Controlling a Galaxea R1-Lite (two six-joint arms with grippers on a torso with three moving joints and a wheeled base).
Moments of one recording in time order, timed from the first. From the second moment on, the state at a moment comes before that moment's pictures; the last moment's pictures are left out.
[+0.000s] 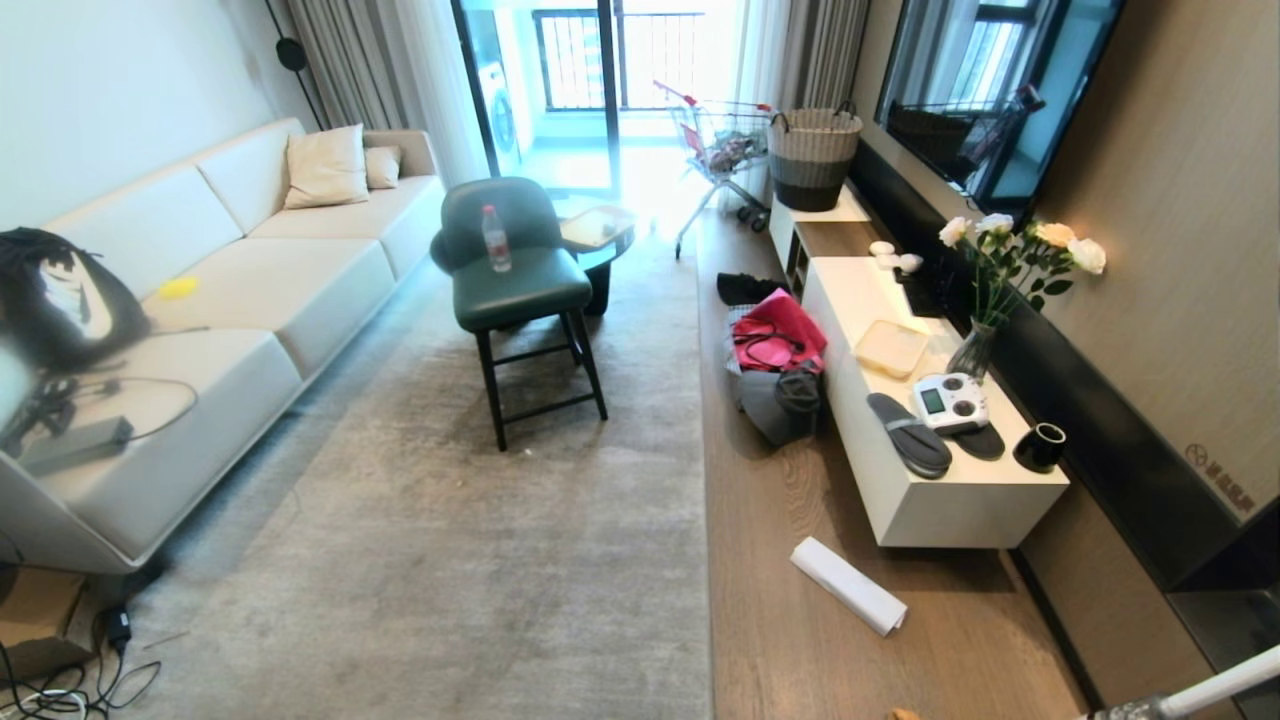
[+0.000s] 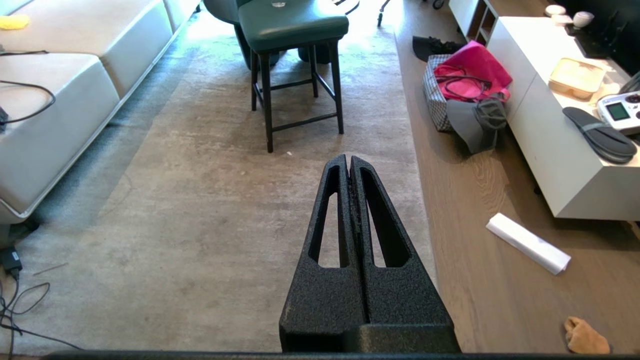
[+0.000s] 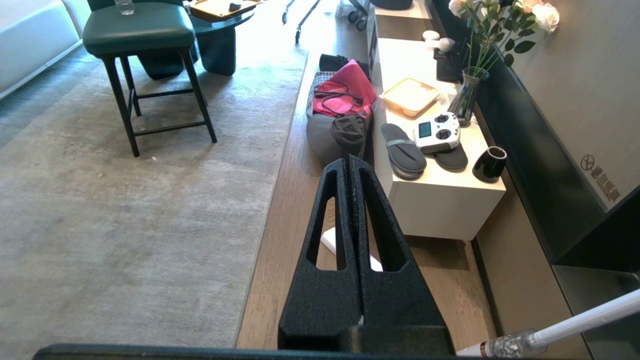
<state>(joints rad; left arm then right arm) 0.00 0.00 0.00 0.00 0.02 -0.03 -0.01 0.00 0.00 -0.05 0.03 -0.06</state>
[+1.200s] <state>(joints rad) 0.00 0.00 0.00 0.00 0.02 -0.03 -0.01 0.00 0.00 -0.05 0.03 -0.06</state>
